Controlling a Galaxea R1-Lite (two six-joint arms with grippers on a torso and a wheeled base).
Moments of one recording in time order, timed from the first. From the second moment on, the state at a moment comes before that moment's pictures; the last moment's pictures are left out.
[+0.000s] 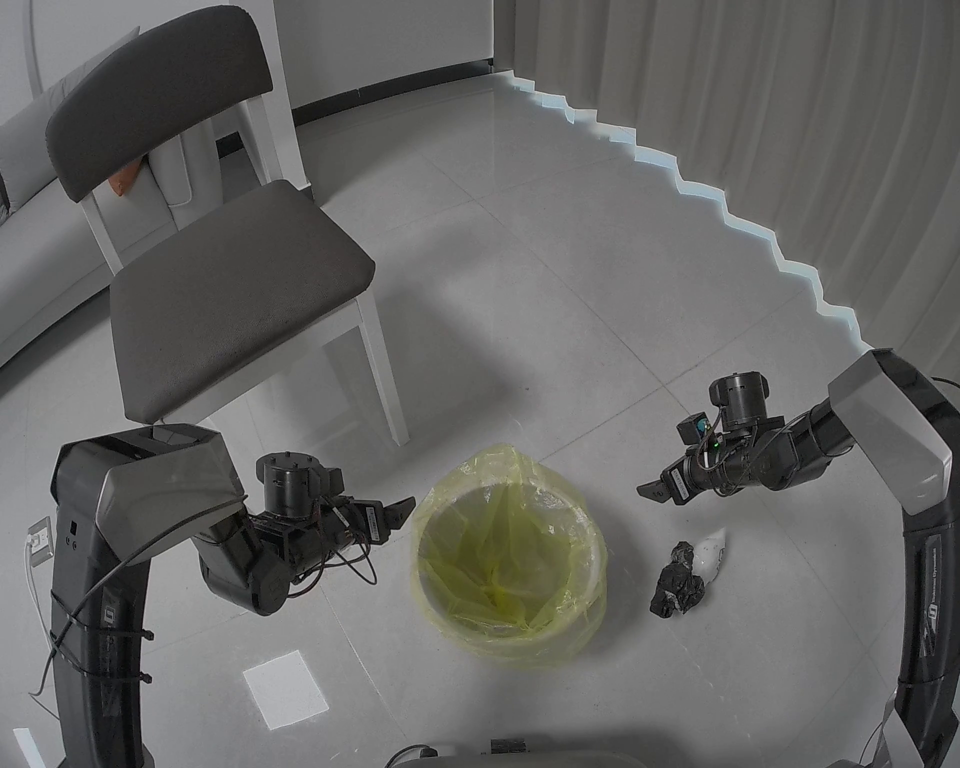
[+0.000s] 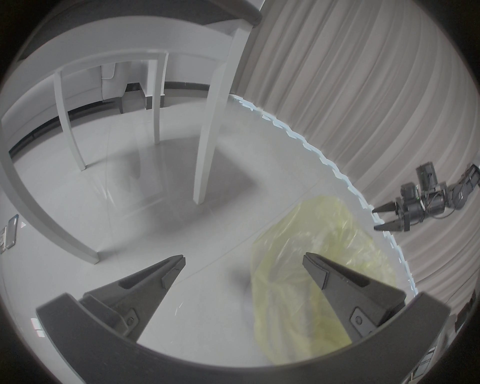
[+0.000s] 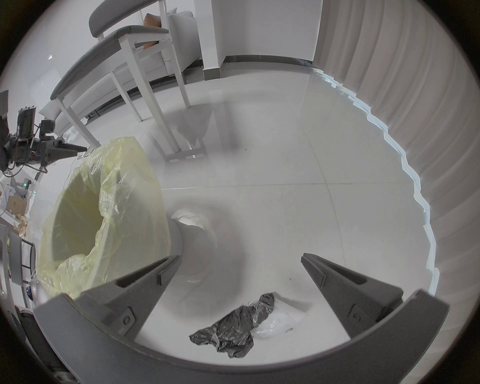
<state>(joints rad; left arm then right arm) -0.28 2.44 -0.93 -1.08 -0.14 -0.21 0.15 2.42 -1.39 -0.30 0.14 -0.34</state>
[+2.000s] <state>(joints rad) -0.29 2.28 -1.17 -0.77 -0.19 -0.23 -0.03 2.51 -1.26 -0.34 0.14 -0.51</state>
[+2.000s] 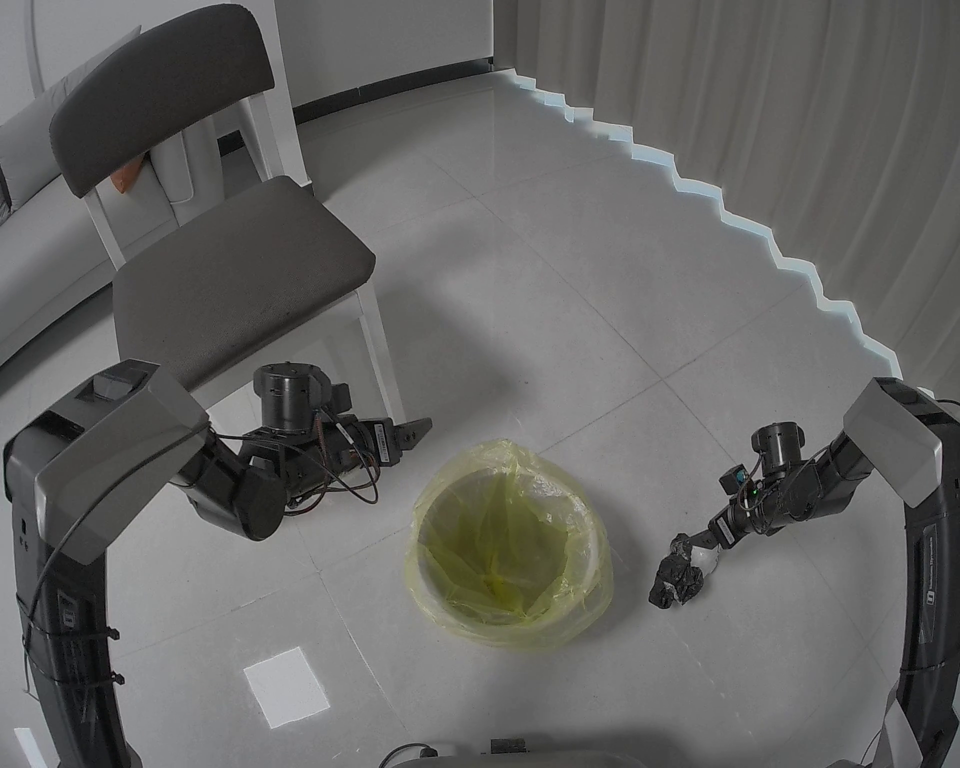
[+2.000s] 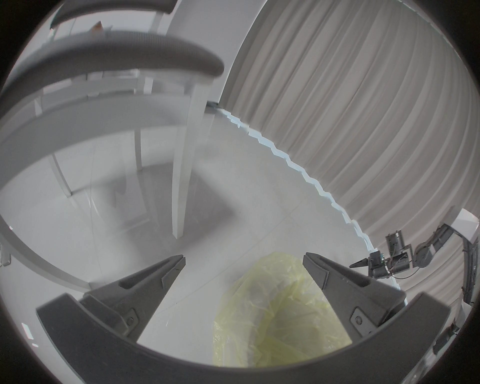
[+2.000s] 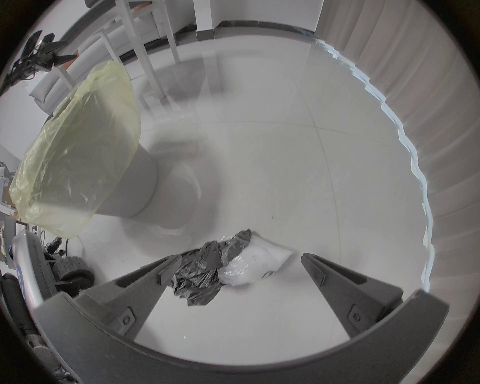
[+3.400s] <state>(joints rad) -0.30 2.20 -0.92 -1.02 -0.17 -0.23 -0.08 2.96 -2.00 0.34 0.11 -0.47</state>
